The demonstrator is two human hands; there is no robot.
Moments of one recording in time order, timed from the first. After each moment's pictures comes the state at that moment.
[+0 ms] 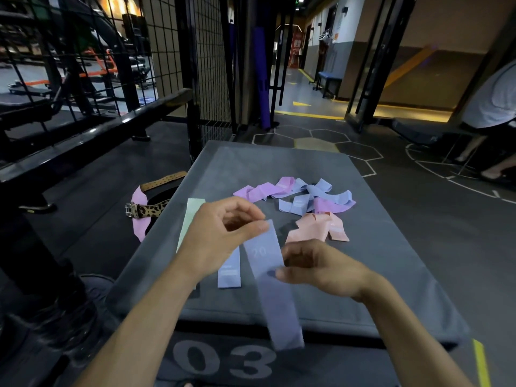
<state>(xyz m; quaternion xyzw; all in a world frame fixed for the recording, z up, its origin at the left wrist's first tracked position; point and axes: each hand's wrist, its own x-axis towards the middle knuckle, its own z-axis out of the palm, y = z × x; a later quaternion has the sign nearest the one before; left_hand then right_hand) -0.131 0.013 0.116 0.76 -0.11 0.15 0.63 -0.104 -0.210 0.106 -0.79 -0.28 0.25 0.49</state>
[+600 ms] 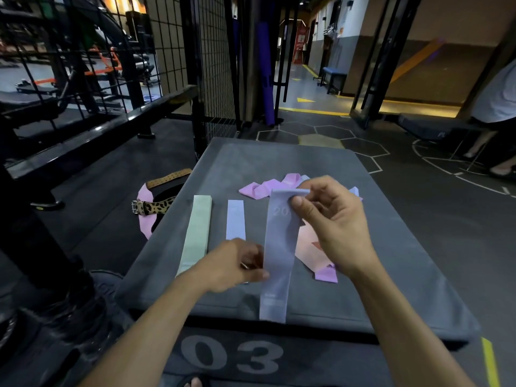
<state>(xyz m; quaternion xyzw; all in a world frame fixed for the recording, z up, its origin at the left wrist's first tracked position) -0.119 0.029 0.060 0.88 -0.15 -0.10 0.45 -0.095 -0.181 0.129 -0.70 -0.29 -0.13 0.64</state>
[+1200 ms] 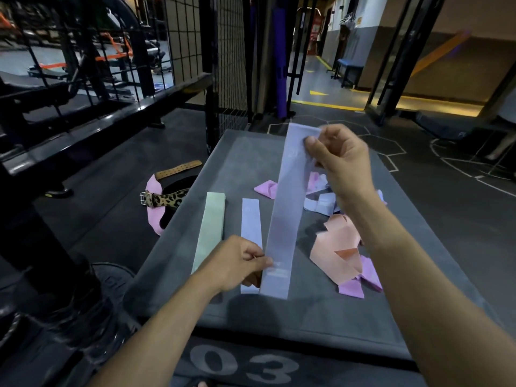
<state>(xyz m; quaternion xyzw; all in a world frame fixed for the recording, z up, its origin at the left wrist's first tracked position) -0.097 0.051 0.045 0.84 0.02 -0.10 0.54 0.014 -0.129 0.158 -0.70 -0.21 -0.14 0.66</state>
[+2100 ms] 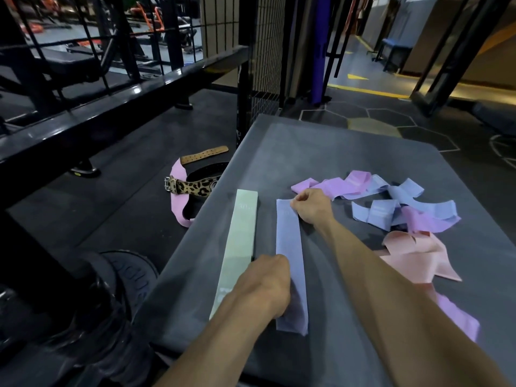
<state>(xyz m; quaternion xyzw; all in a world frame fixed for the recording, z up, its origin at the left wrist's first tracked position) -0.055 0.055 0.036 0.95 0.13 -0.20 0.21 0.169 -0.020 -0.030 -0.91 -0.04 0.05 0.40</state>
